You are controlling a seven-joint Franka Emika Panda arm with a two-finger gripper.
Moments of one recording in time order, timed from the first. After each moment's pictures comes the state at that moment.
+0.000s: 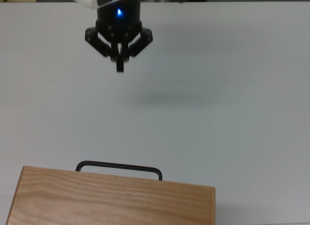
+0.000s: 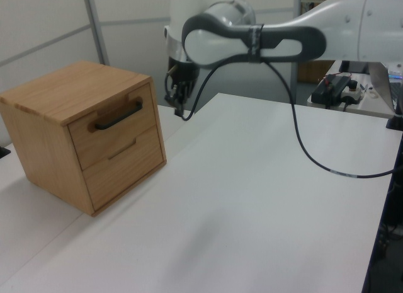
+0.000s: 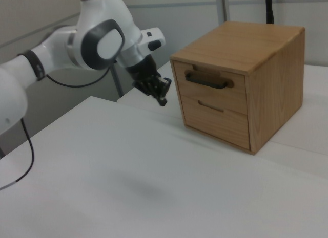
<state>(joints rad) 0.04 0.24 0.05 -1.33 -0.09 1.84 -0.03</state>
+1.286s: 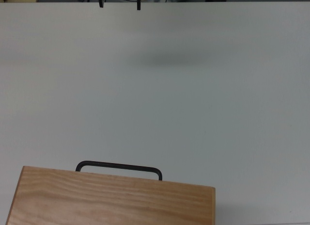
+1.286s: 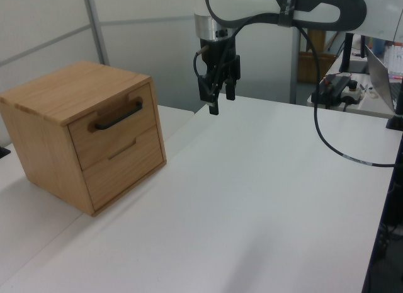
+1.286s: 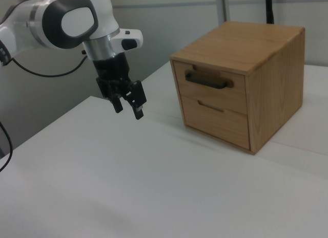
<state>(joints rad) 0.03 0.12 0.04 -1.32 -0.05 1.45 0.06</state>
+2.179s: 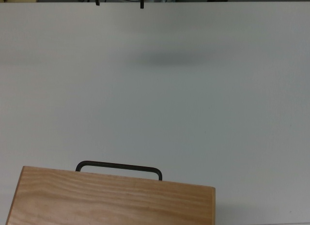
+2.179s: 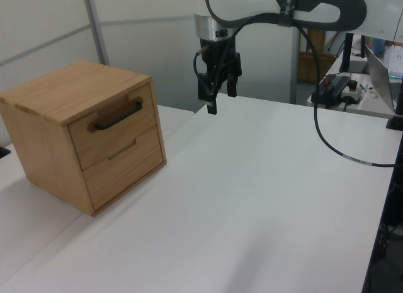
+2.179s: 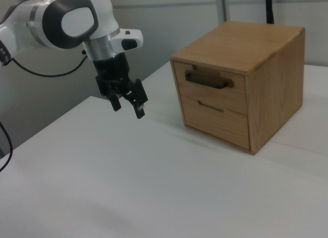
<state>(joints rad) 0.03 0.12 0.04 -1.32 -0.05 1.45 0.06</state>
